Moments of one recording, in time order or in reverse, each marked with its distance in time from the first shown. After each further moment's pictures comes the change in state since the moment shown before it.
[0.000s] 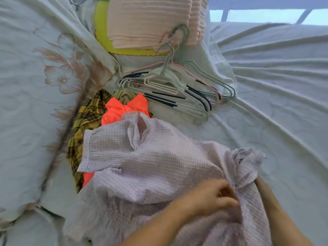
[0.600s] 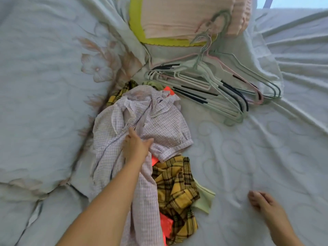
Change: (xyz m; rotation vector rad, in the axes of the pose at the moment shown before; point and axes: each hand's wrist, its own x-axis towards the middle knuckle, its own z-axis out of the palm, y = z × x) left_hand -0.049 -0.154 -0.168 0.273 1.115 -0.769; right_hand 0.094 0.048 -0.015 -0.377 0.006 -0.301
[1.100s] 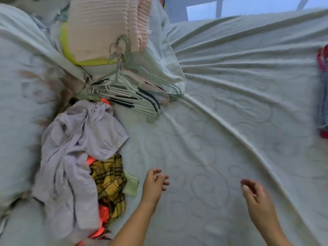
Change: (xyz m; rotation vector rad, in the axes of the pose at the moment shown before) left_hand -0.285 0.149 0.128 -0.653 -0.447 -0.067; right_hand 0.013 0.042 -0.239 -0.027 0.095 -0.247
